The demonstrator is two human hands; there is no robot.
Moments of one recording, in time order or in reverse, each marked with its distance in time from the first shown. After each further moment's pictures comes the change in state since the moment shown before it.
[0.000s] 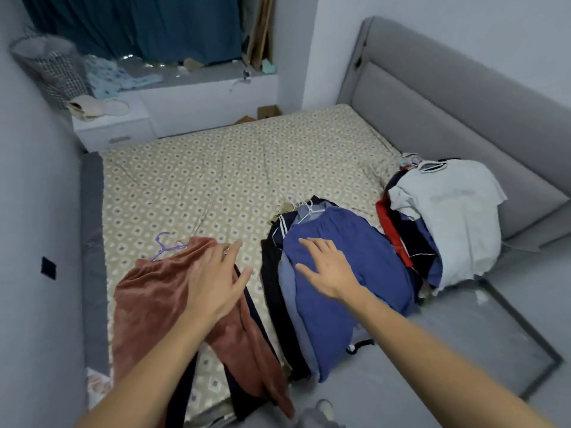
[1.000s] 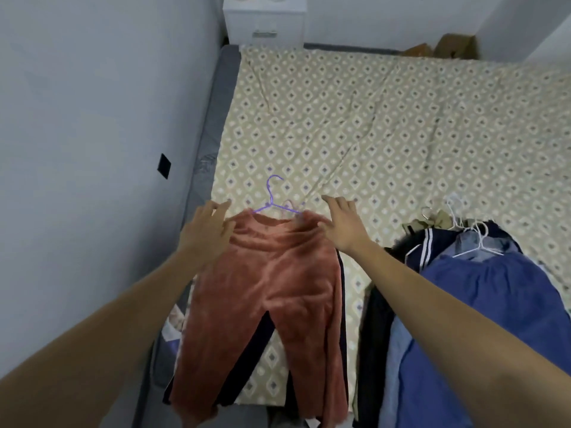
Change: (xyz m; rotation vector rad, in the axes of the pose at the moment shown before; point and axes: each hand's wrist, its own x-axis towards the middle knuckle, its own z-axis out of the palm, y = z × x) left_hand 0.086 -0.380 0.087 -0.117 -0.164 -0.618; right_hand 0.374 -0.168 0.243 0.081 -0.359 -0.204
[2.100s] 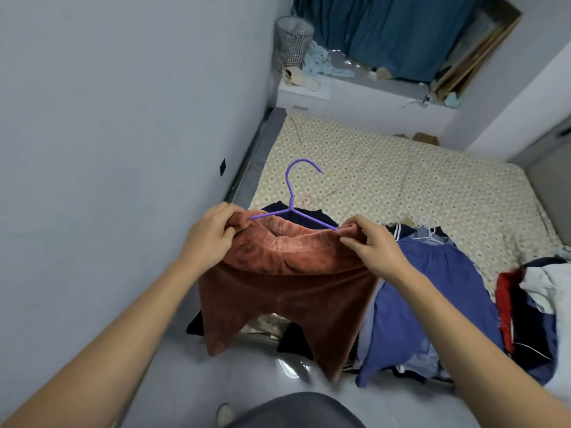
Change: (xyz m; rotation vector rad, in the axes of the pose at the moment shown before) left_hand -0.505 -0.038 -0.114 -0.354 0.424 0.214; right_hand -0.499 -0.172 -0.060 0.139 0.219 -0.325
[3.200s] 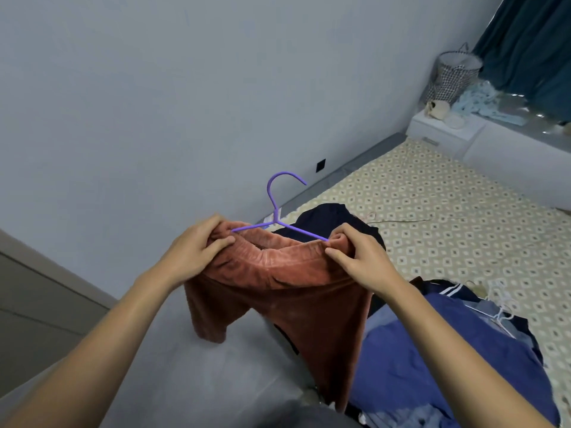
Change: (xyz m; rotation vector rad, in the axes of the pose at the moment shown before) left_hand -0.203 0.279 0.120 0.109 0.270 -0.534; right_hand -0.061 0.135 -0.118 0.131 -0.431 -0.574
